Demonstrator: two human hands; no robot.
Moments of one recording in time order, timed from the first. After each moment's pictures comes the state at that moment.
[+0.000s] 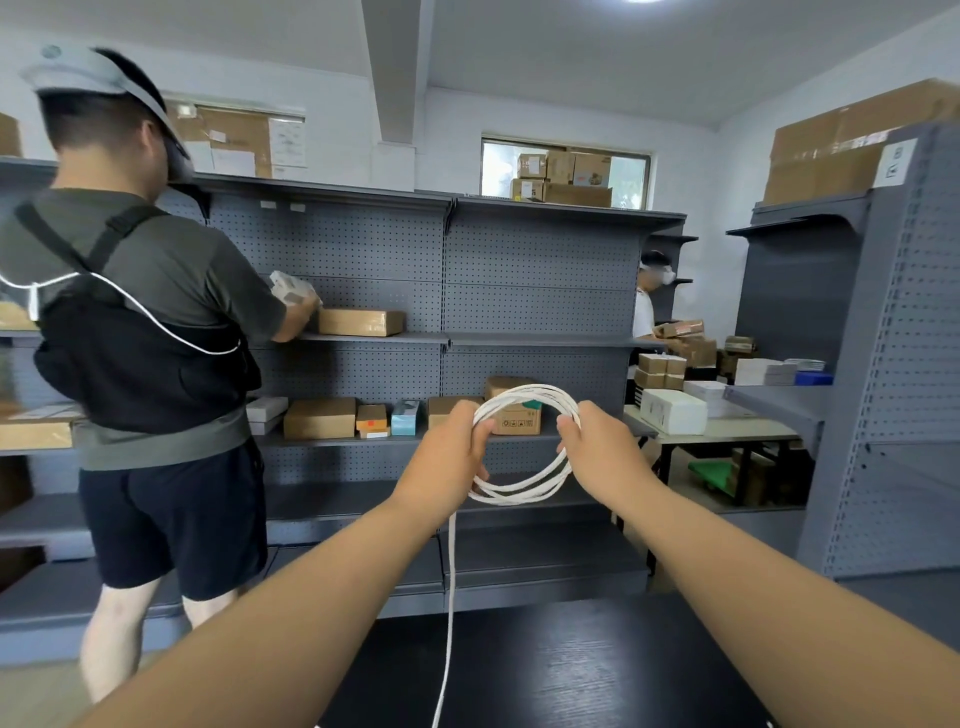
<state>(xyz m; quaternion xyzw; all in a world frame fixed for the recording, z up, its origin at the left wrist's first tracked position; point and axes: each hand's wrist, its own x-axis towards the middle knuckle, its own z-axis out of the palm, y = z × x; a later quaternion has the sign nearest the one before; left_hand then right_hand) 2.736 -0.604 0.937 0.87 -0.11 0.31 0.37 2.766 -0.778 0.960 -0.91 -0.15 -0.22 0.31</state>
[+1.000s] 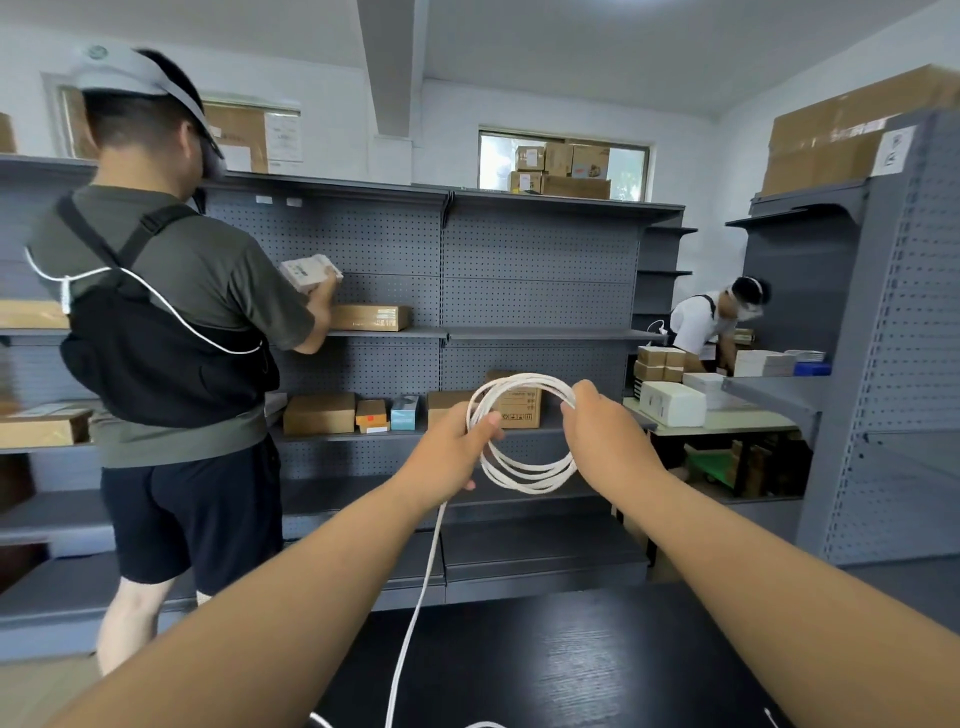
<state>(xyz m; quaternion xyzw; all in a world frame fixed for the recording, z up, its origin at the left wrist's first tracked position) 2.727 -0.609 0.943 0.83 -0.11 0.19 0.52 2.765 -0.782 0.962 -0.92 -0.15 -0.29 0.19</state>
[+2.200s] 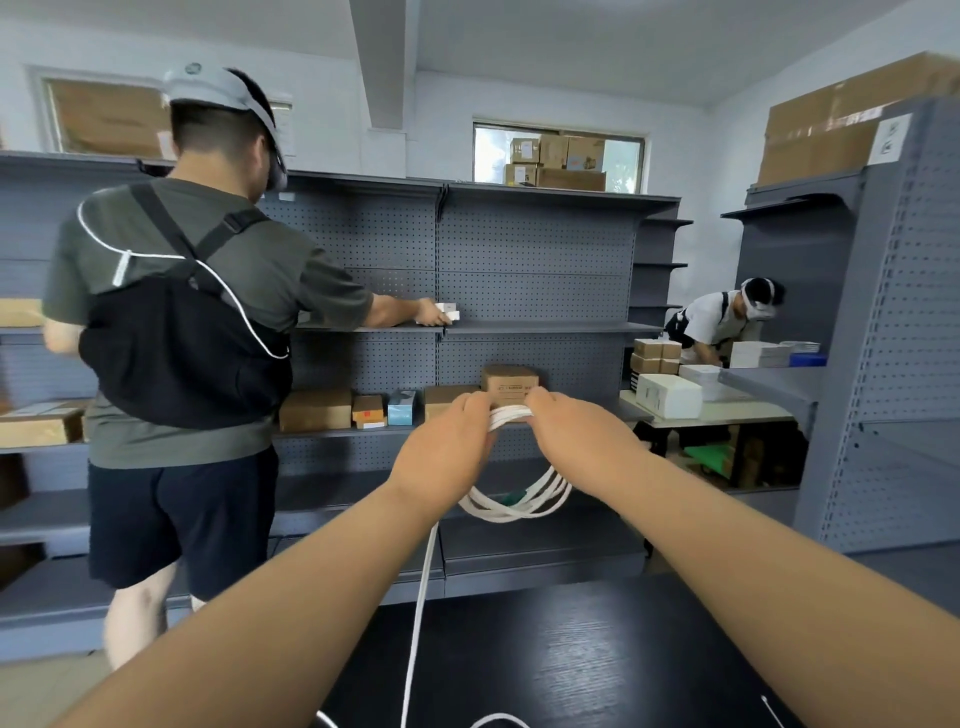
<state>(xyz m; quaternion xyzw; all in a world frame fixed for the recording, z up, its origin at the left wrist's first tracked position) 2.727 -0.615 0.945 0.93 -0.11 0.34 0.09 2.747 -0.770 0.971 -0.93 -0.27 -0.24 0.02</state>
